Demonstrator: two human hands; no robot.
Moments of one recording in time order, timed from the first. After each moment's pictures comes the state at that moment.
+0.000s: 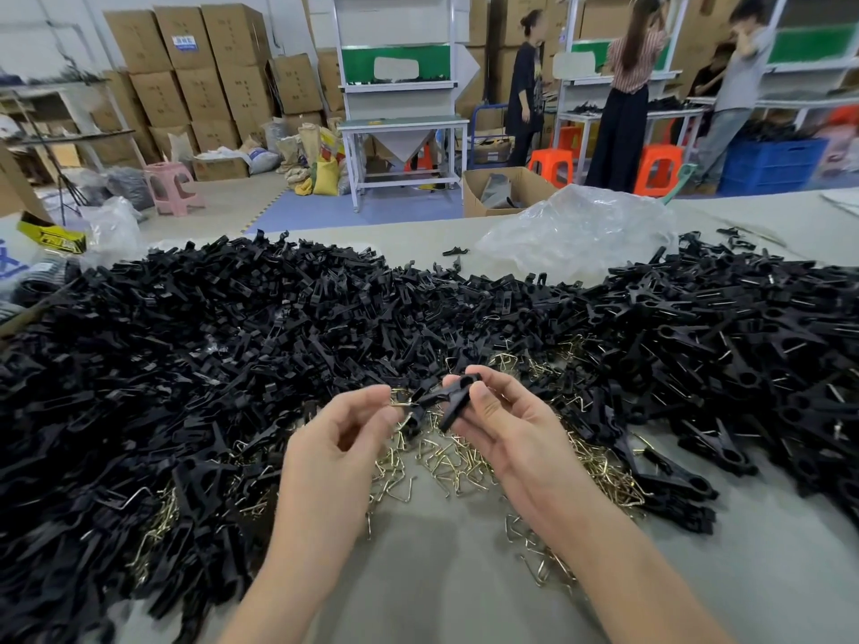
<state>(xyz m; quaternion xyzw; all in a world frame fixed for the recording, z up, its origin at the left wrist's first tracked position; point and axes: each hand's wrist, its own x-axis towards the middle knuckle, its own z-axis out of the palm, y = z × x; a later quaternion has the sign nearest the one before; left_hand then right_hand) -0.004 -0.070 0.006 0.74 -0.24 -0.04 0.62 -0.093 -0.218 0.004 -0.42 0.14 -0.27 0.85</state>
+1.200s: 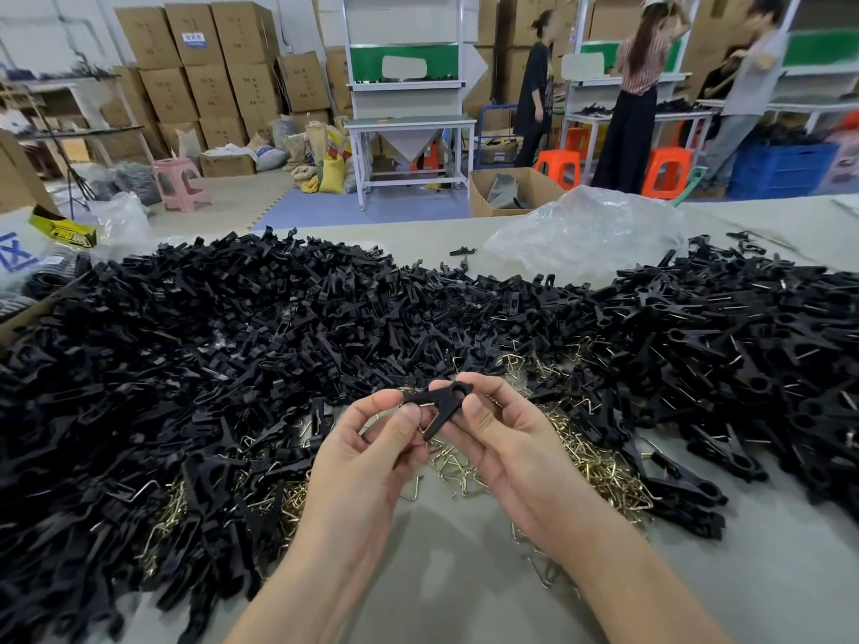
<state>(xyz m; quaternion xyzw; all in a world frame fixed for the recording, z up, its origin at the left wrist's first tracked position) -0.019 -0.084 0.011 0.47 -0.12 -0.26 0.83 -0.091 -0.209 0.001 -0.40 0.08 -0.22 0.88</state>
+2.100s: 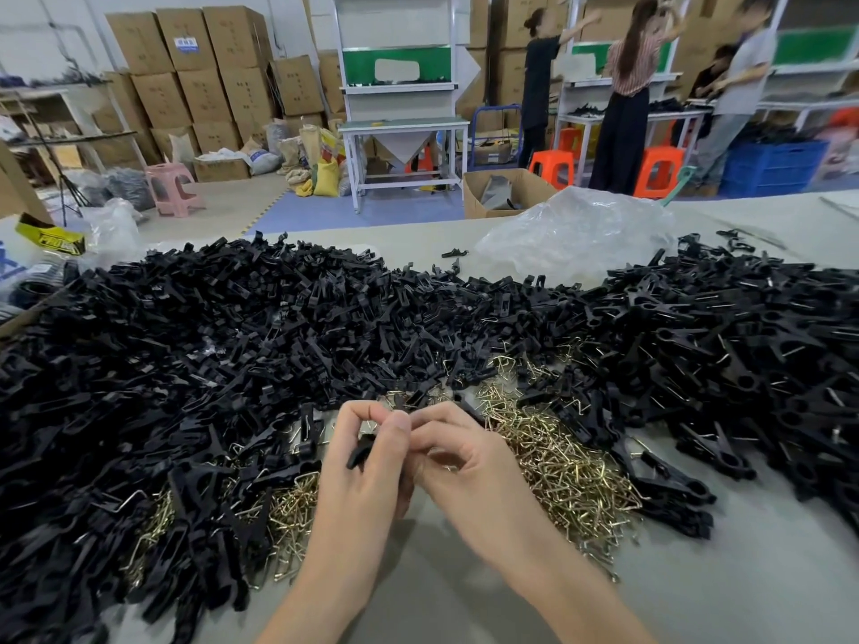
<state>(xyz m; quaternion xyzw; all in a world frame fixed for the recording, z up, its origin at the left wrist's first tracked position) -0.026 -0.082 -0.002 0.61 -0.26 -0.14 0.74 -0.095 -0.183 -0.001 -0.70 0.06 -0.25 0.66</state>
